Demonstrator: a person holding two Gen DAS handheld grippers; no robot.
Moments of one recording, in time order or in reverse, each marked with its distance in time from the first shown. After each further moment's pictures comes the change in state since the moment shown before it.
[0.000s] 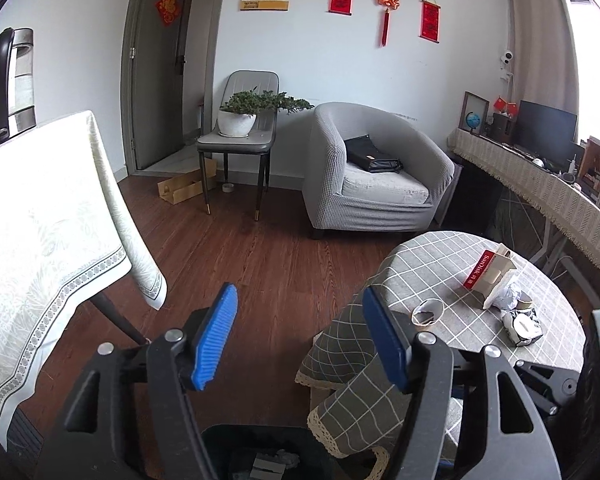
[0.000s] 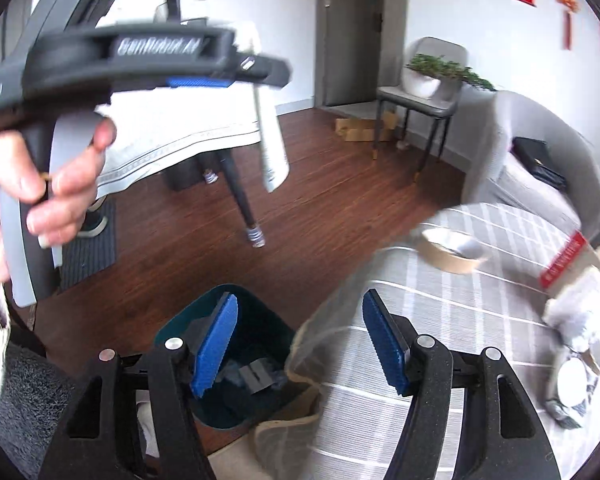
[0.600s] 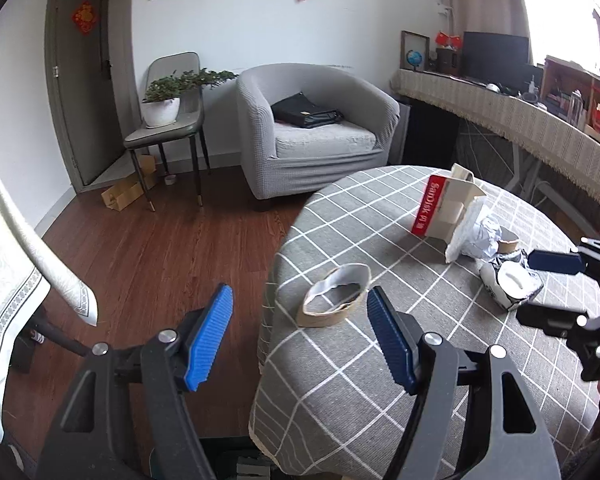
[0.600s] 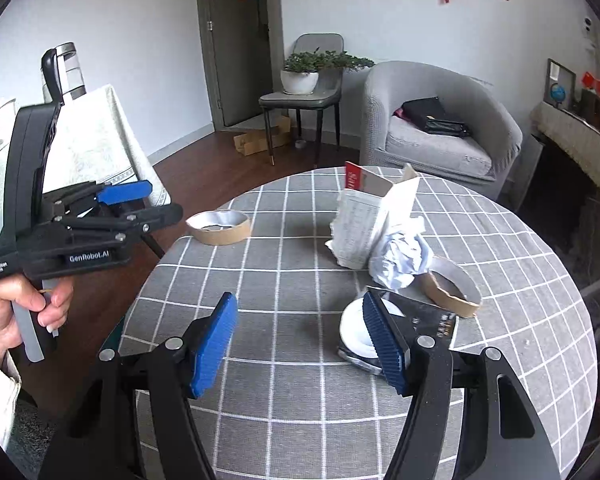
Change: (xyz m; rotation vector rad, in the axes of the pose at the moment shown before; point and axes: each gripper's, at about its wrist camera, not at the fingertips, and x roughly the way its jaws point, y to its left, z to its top) left arm 0.079 -0.106 -0.029 0.219 0.117 -0.130; right arm -0.062 -0.140 -0.051 0.269 -0.056 -0.210
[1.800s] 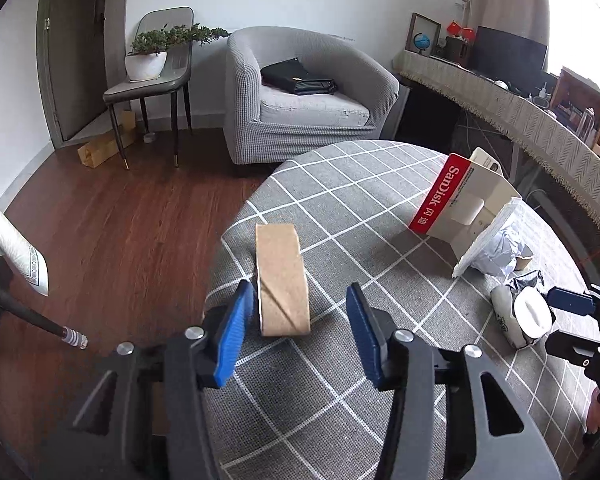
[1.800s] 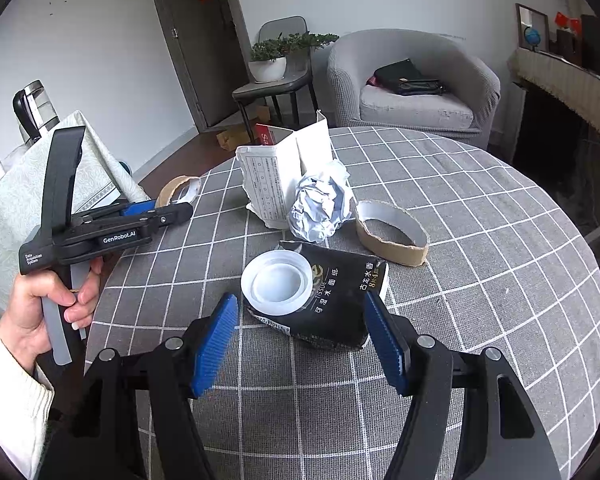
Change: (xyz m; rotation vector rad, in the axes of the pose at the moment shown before) left arm 0.064 -0.012 0.008 -0.118 0.110 -0.063; right arm 0.007 -0.054 -0.026 0.139 0.058 0.037
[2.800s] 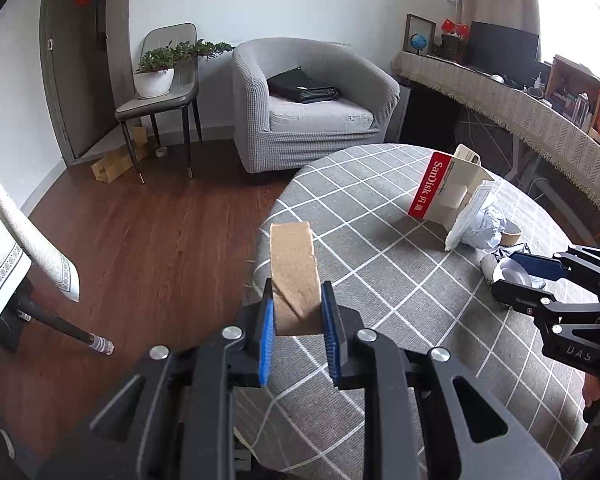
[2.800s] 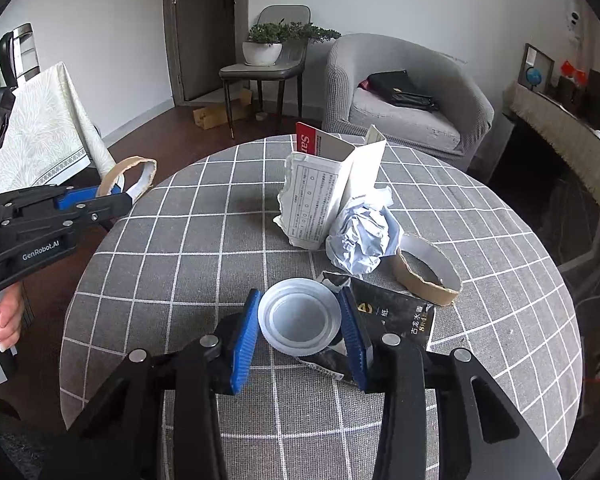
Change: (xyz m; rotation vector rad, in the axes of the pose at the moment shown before) left arm -0.048 0.012 -0.013 0.056 -0.024 0.049; right arm 0.032 0.062 0.025 -0.144 0.036 -0.193
